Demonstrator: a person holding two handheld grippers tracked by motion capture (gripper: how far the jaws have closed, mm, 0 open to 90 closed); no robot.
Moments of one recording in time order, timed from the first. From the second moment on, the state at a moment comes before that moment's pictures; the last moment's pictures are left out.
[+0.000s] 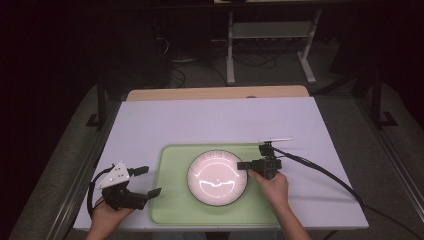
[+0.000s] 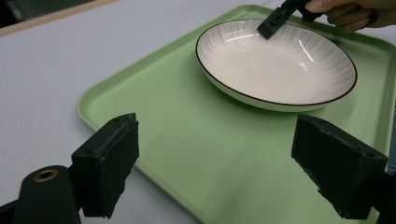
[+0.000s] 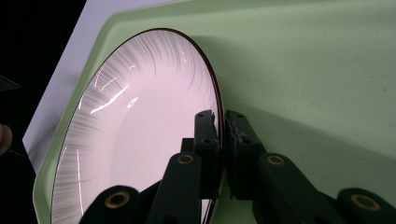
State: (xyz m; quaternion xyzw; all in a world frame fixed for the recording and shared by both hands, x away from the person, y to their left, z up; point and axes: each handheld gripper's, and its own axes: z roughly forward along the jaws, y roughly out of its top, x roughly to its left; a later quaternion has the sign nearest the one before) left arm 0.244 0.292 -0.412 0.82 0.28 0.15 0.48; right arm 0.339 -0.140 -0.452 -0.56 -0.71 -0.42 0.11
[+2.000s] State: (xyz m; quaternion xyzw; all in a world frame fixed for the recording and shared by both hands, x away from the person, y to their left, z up) left arm 0.247 0.291 -0.416 0.82 0.29 0.15 0.47; right arm 0.293 -0.227 -0.402 -0.38 -0.76 -0.48 -0.19
